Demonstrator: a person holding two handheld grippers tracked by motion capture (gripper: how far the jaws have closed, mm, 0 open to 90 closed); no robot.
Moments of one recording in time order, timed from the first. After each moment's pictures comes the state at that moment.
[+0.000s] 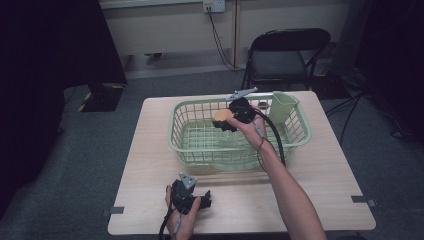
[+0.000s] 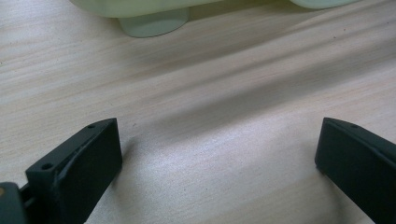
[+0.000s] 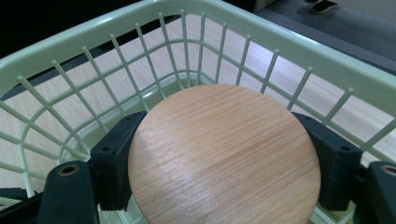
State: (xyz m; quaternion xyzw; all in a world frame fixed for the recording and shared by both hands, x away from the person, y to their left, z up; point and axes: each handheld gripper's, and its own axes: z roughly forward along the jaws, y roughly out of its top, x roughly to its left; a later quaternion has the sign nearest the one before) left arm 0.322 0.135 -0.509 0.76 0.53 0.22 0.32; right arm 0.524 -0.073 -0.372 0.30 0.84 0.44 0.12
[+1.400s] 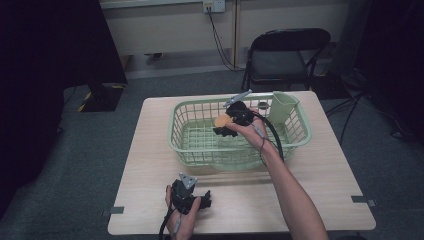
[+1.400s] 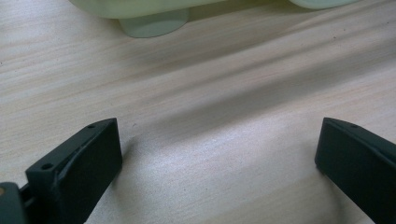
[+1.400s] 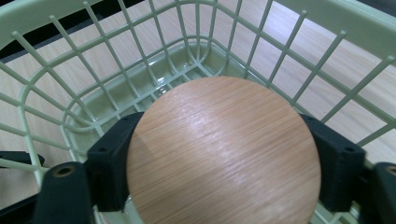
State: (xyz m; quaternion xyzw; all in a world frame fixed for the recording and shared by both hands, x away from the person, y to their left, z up) left arm 0.322 0.135 -0.509 0.76 0.53 0.22 0.32; right arm 0.520 -0.068 -0.379 0.29 0.87 0.39 0.10
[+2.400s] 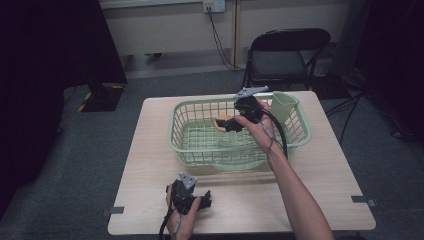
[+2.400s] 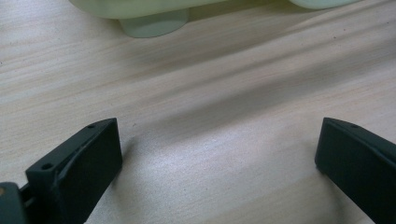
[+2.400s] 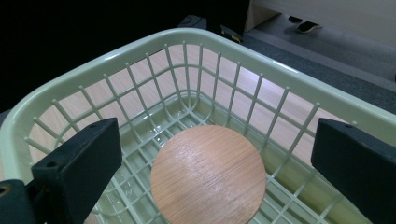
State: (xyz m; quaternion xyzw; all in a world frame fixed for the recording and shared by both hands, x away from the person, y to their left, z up) left arm 0.322 0.135 -0.509 0.76 0.53 0.22 0.32; right arm 0.500 -0.089 -0.346 0.31 0.81 0.48 0.14
